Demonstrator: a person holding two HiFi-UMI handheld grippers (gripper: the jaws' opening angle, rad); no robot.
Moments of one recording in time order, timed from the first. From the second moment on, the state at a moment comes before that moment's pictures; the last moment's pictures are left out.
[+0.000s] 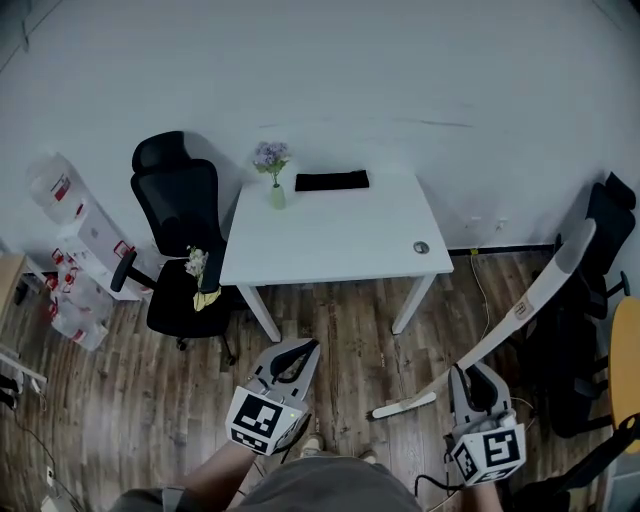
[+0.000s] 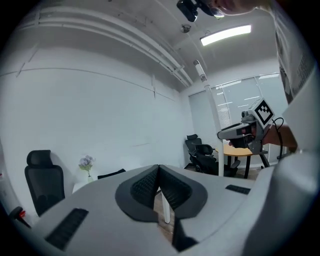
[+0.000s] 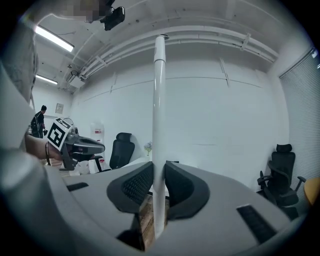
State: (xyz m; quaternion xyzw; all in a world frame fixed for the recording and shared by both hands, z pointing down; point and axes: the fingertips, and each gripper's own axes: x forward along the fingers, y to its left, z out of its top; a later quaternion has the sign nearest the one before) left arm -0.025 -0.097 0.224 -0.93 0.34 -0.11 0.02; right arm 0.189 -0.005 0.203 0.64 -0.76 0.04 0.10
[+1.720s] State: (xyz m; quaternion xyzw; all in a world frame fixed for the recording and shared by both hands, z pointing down) left arm -0.038 -0.204 0.299 -0.92 0.38 -0.14 -0.01; right arm 0.151 -0.166 0.325 0.55 -0.82 0.08 0.14
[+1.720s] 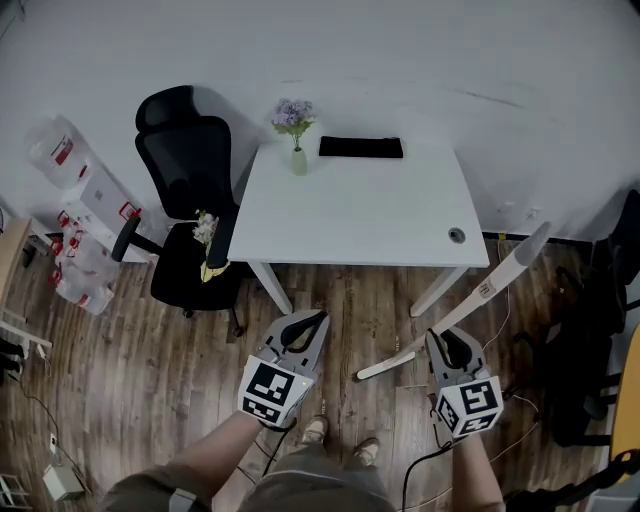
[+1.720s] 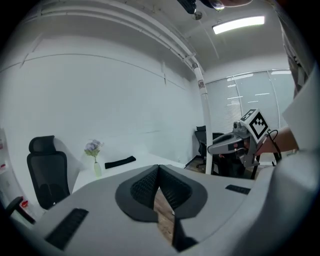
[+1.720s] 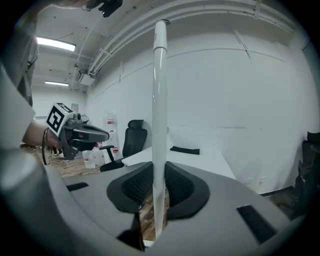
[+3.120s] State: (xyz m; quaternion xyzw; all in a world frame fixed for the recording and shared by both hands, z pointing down) left arm -0.077 -0.287 0.646 -0.87 0.44 -0.22 -0.10; right arm 0.098 -0.266 0.726 0.54 -0.80 0.16 0.21
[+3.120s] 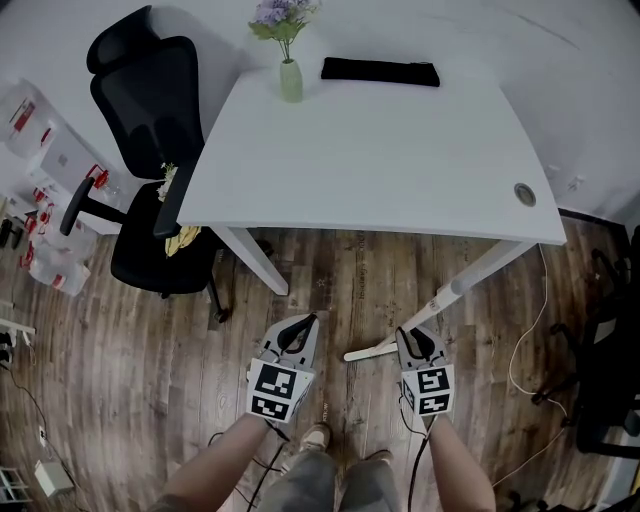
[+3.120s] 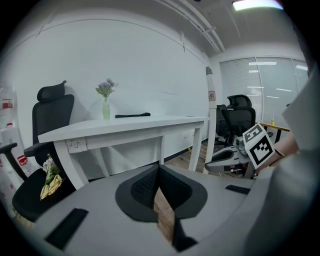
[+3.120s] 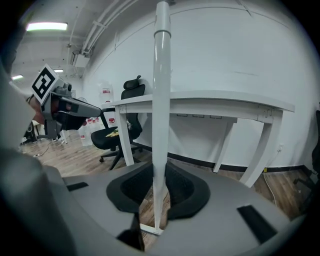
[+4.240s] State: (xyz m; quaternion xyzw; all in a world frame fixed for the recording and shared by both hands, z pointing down) left arm -0.074 -0.319 0.676 -0.87 0.42 -0.23 -0.12; right arm 0.120 -0.351 0.752 0.58 -0.78 0.13 0.20
